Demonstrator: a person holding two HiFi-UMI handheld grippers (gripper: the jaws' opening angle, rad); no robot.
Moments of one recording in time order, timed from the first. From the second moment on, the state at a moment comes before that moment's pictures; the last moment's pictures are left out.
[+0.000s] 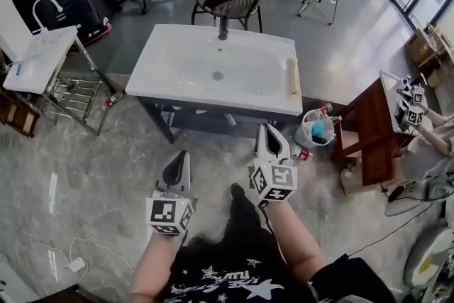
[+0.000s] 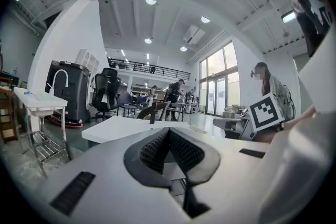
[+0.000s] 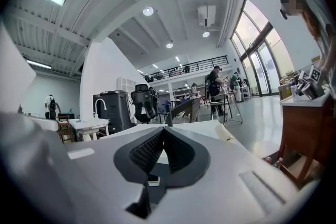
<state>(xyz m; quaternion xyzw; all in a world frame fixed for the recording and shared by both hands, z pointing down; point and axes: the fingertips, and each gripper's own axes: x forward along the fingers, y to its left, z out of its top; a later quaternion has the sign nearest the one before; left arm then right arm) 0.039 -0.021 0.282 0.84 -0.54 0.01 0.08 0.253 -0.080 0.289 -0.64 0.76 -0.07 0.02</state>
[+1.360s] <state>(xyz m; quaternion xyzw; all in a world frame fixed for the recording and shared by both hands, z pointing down) 0.214 -0.237 0.288 0.84 -0.54 0.05 0.07 0.447 -0.294 0.419 -0.63 0.70 -0.26 -0.21</state>
